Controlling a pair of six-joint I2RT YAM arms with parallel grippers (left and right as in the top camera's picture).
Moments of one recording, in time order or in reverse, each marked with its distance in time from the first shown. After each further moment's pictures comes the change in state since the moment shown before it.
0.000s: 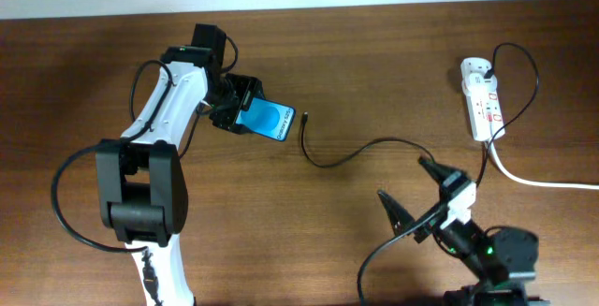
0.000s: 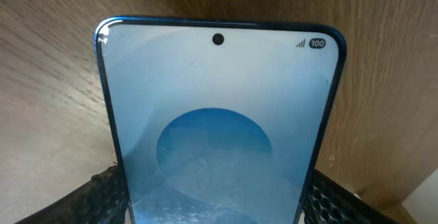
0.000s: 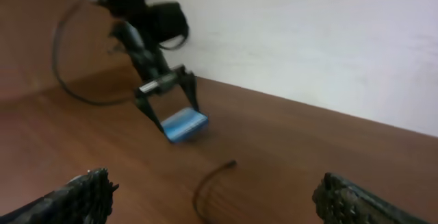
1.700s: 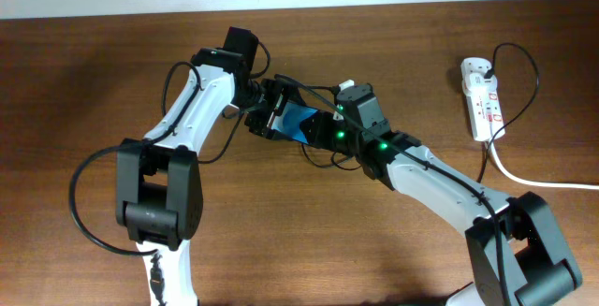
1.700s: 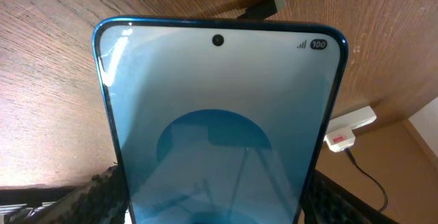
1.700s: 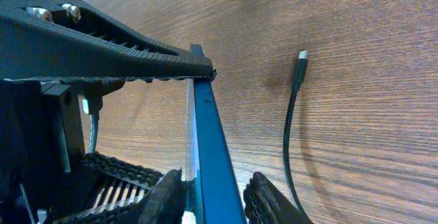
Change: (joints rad) left arm -0.121 0.000 0.003 -0.002 0.265 -0.053; right arm 0.500 1.379 0.748 -0.064 0.403 0.764
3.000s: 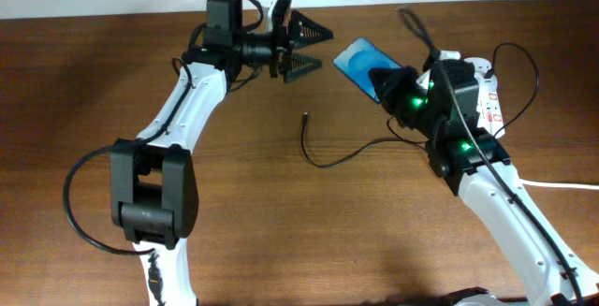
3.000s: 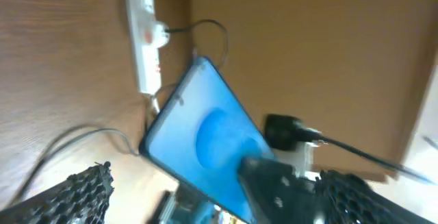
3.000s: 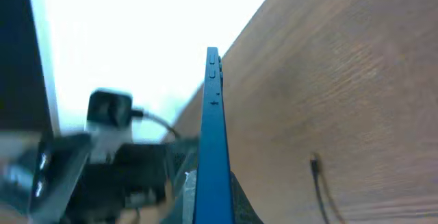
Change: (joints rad) left arm 0.037 0.000 0.011 0.869 0.563 0.337; right arm -0.274 -0.324 0.003 -0.031 0.036 0.386
